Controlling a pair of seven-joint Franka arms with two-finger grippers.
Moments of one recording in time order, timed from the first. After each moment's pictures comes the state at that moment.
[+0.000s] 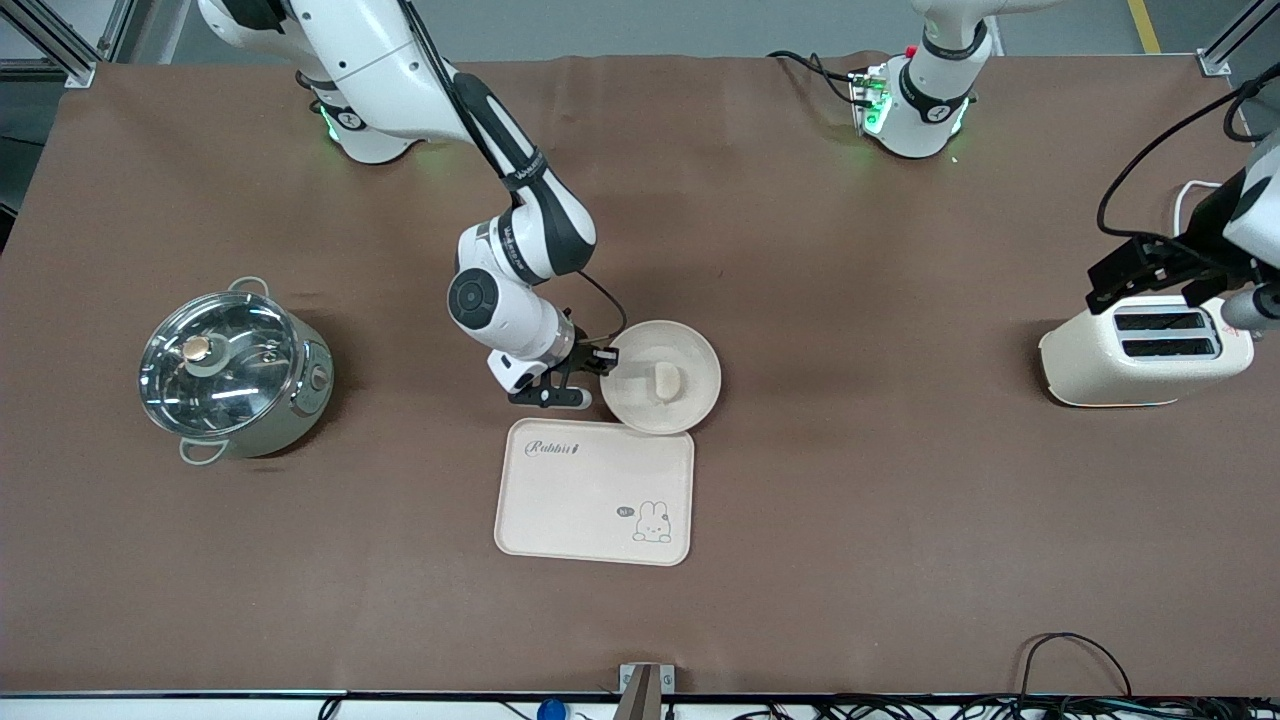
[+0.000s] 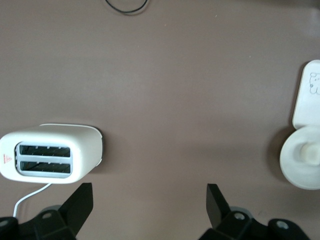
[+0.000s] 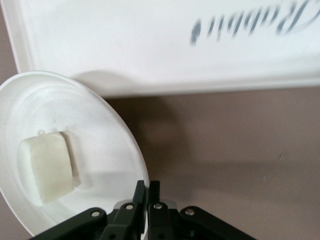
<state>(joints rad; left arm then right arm) 0.03 0.08 -0.13 -1.42 0.03 1.56 -0.16 0.68 0.63 -0.06 -1.77 0.63 2.49 0.29</state>
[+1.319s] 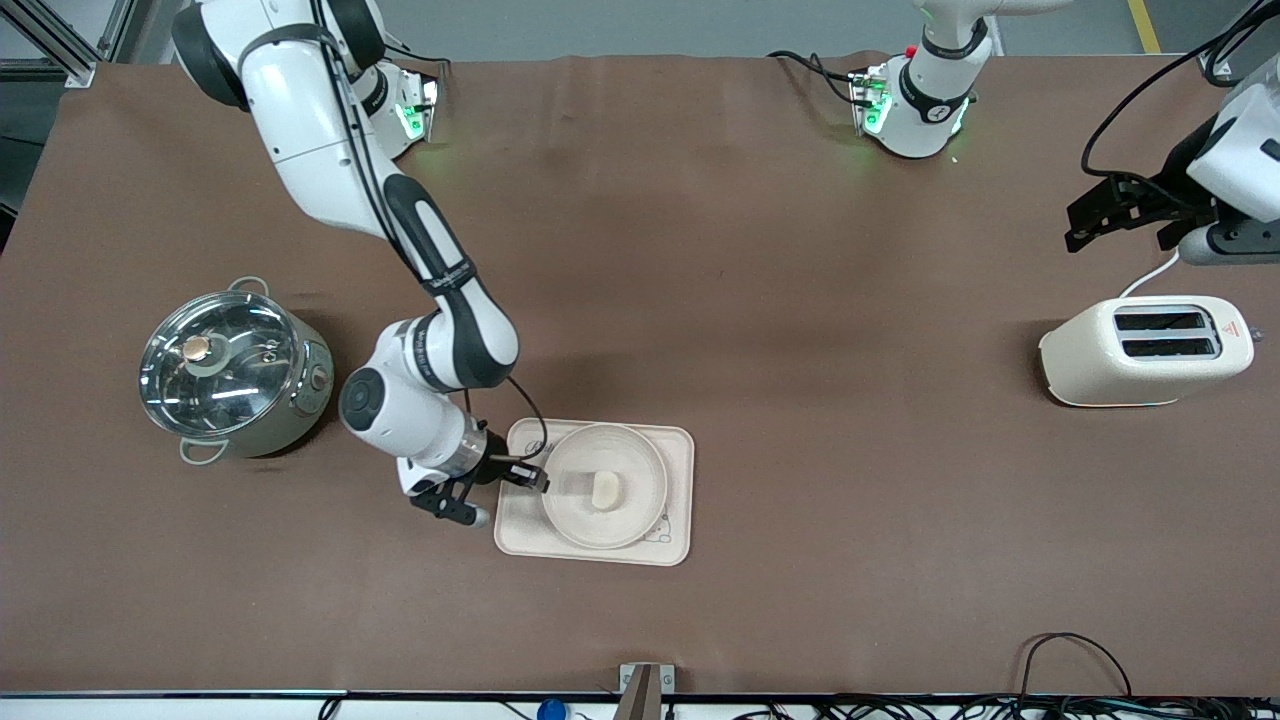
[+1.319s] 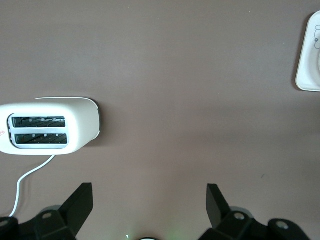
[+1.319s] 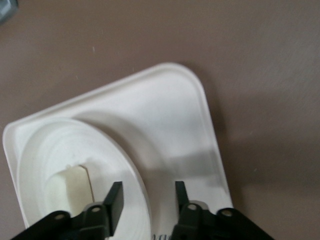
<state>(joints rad) -0.03 -0.02 -0.08 -1.57 0.00 1.51 -0.10 0.45 0.84 -0.08 -1.43 0.61 2.47 0.28</state>
